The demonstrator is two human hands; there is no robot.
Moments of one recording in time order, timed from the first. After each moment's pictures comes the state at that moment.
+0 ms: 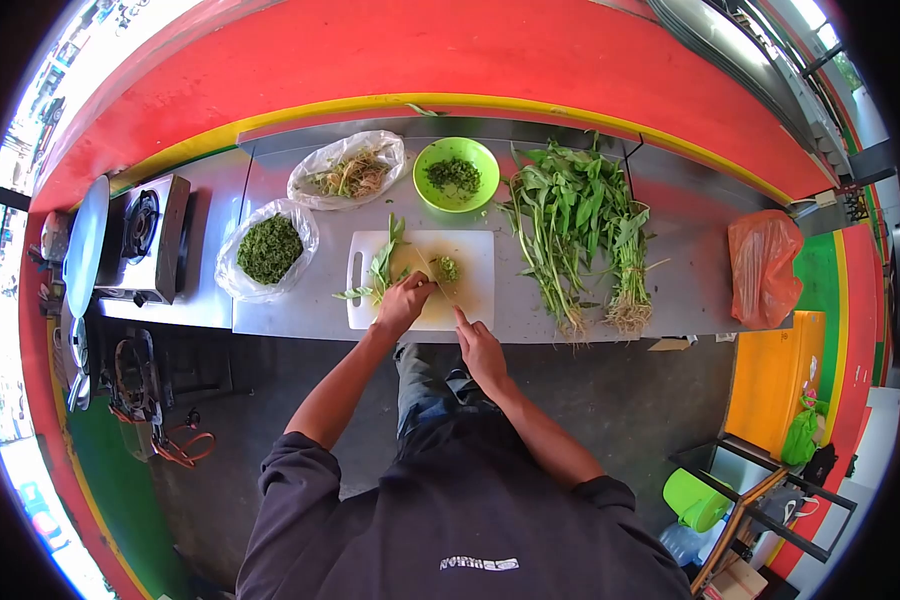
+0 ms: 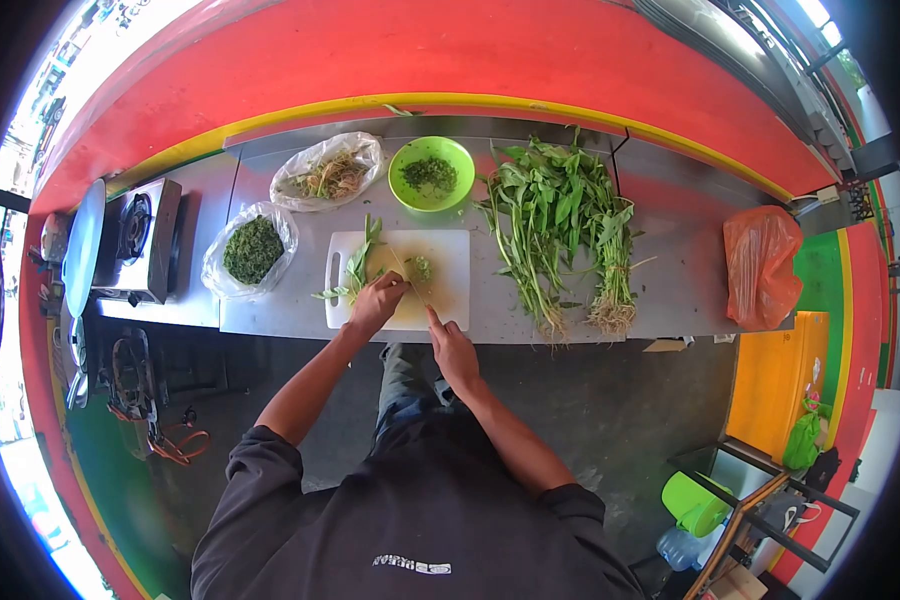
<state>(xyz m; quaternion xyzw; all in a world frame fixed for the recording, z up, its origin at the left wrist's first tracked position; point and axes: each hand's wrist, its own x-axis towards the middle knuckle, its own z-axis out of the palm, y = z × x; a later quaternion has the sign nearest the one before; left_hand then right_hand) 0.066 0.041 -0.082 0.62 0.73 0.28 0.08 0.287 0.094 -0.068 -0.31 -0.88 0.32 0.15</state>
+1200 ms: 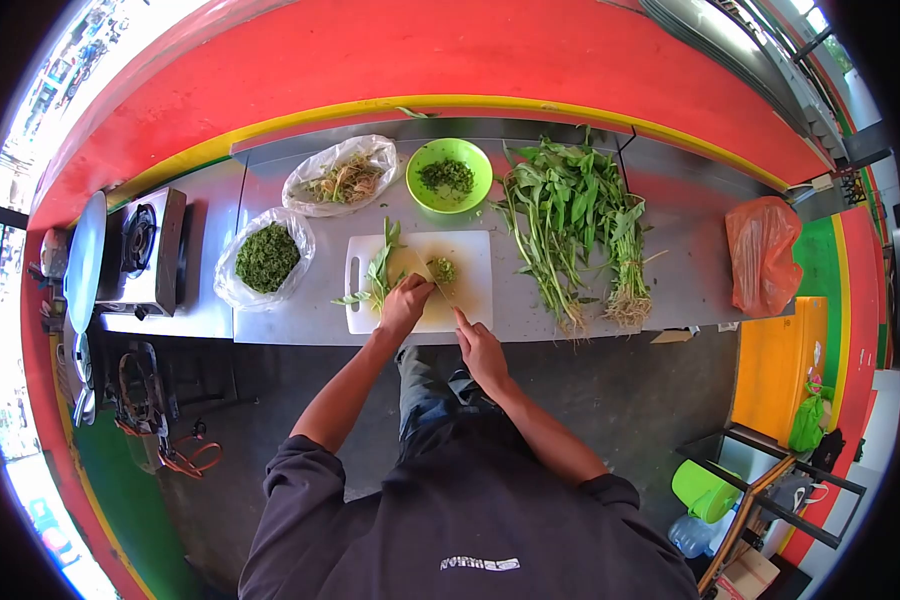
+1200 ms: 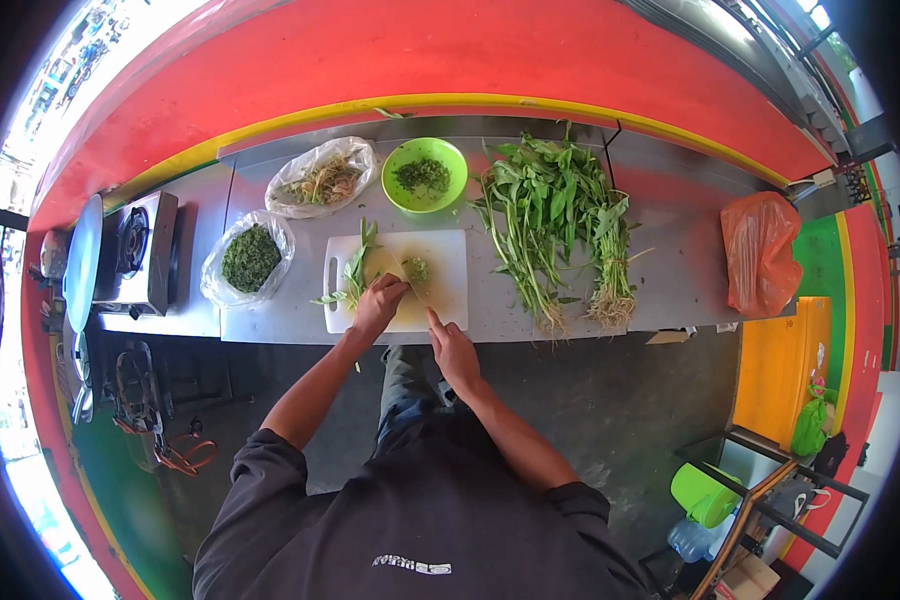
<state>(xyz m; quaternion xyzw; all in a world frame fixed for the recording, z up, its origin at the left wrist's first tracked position) 0.074 0.047 -0.085 0.58 0.74 0.32 0.08 0.289 0.095 -0.068 -0.32 -0.87 0.33 0.16</state>
